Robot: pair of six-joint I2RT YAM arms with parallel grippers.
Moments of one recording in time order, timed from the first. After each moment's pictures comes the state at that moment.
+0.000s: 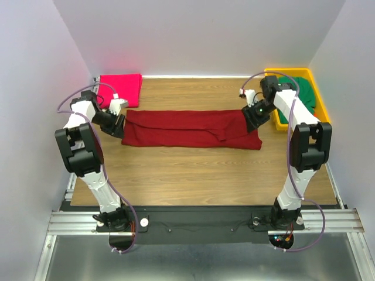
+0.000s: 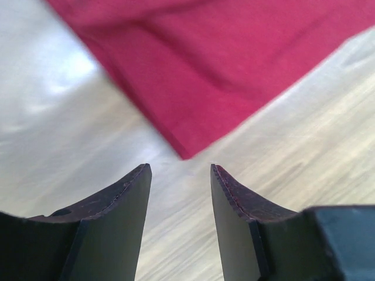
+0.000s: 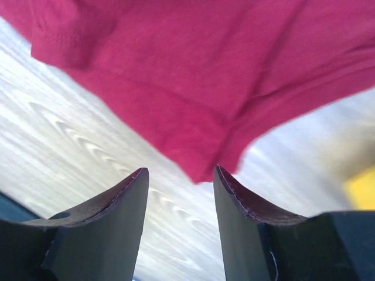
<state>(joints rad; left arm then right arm) 0.28 1.92 1.52 -1.00 0.54 0.81 0.06 1.92 1.70 -1.11 -0.36 -0.56</state>
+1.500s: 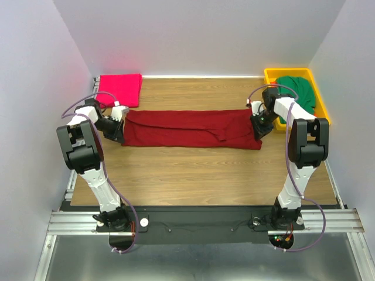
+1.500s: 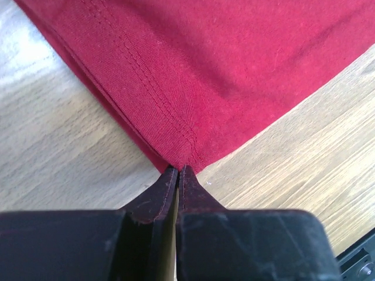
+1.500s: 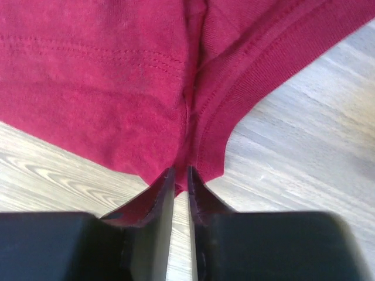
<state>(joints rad) 0.28 1.97 1.39 -0.89 0.56 0.73 0.02 1.98 1.51 -0.96 -0.24 -0.39</state>
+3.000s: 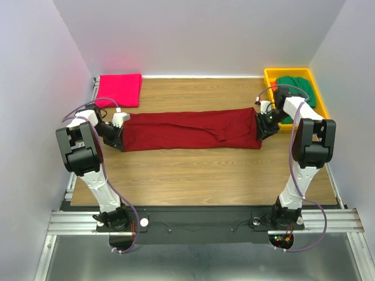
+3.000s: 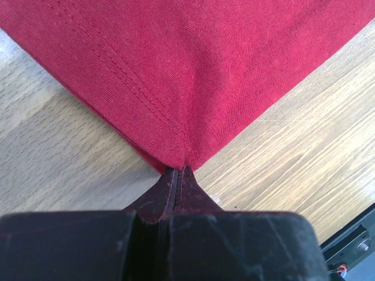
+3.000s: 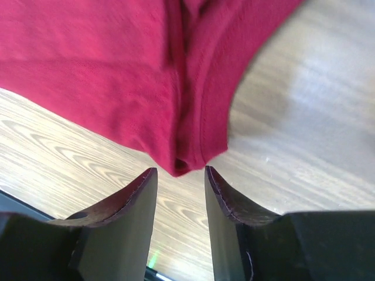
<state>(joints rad) 0.30 1.93 1.31 -0.93 0.53 0.79 -0.08 1.97 1.51 -1.02 -0.38 -0.37</state>
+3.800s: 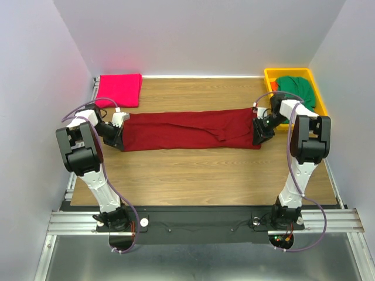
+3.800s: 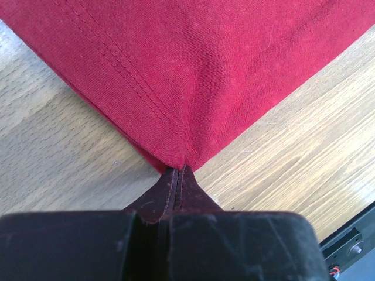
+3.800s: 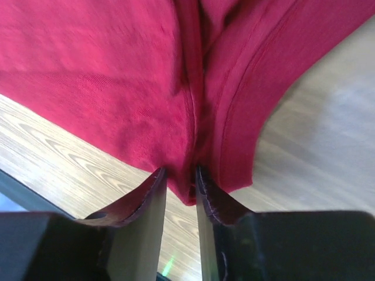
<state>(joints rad) 0.30 1.93 1.31 -0.93 0.53 0.76 -0.08 2.05 1.51 -1.00 -0.48 -0.35</state>
